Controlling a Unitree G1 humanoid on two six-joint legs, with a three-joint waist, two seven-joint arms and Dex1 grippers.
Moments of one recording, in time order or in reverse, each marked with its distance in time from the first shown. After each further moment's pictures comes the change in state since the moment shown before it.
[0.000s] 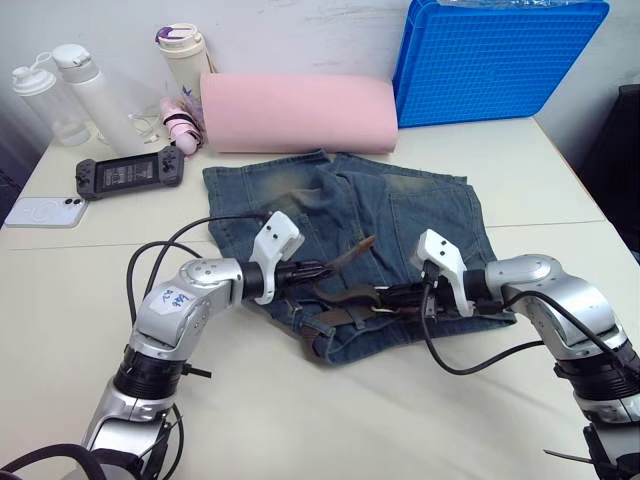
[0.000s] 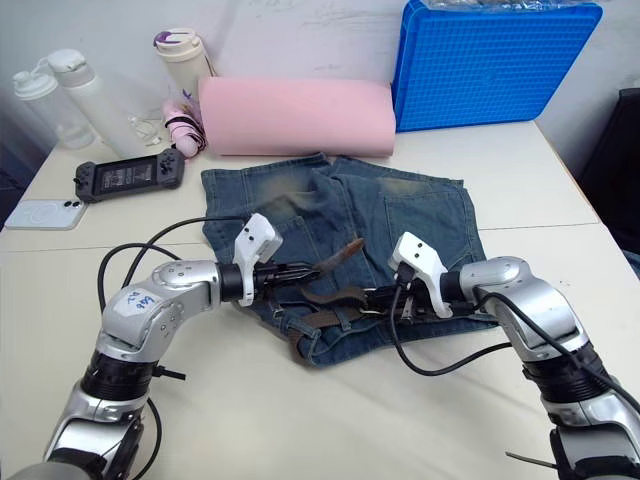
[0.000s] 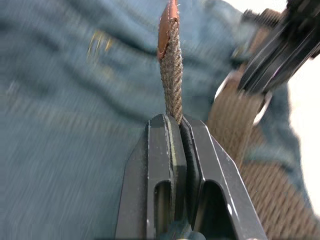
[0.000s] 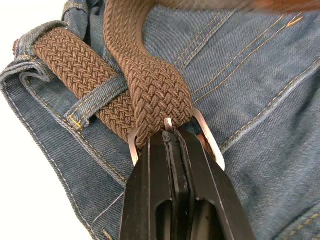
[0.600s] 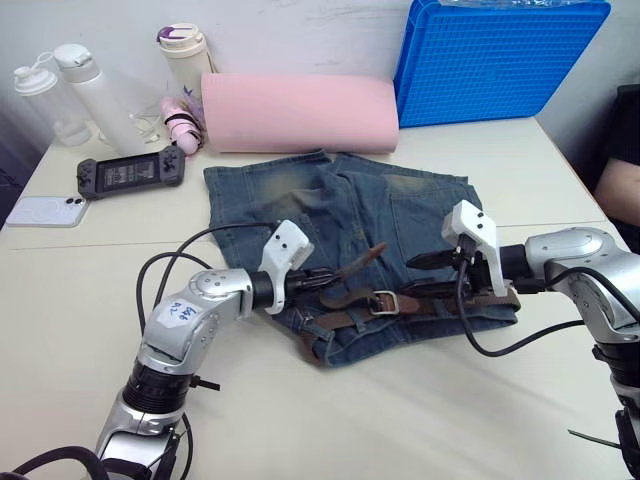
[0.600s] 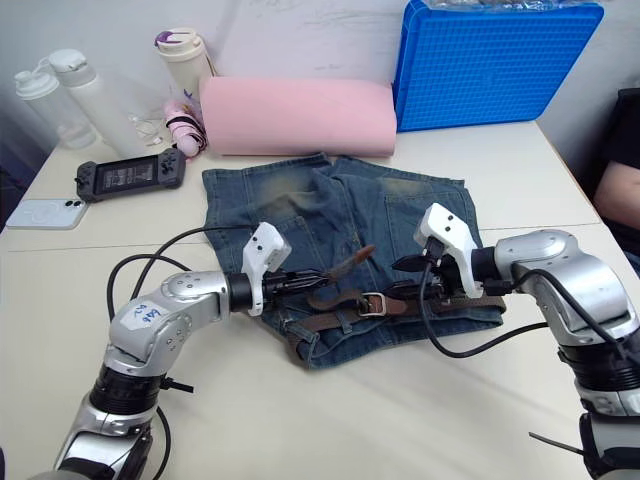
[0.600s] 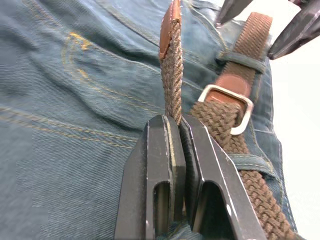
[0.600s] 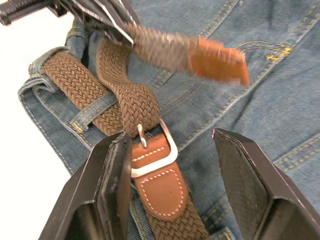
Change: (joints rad) left arm 0.039 -0.060 0.023 -0.063 -0.017 0.042 0.052; right arm -0.056 -0.135 -0.083 -0.015 0.046 -0.004 0.063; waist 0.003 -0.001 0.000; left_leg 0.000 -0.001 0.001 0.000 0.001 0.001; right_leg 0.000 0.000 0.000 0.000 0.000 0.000
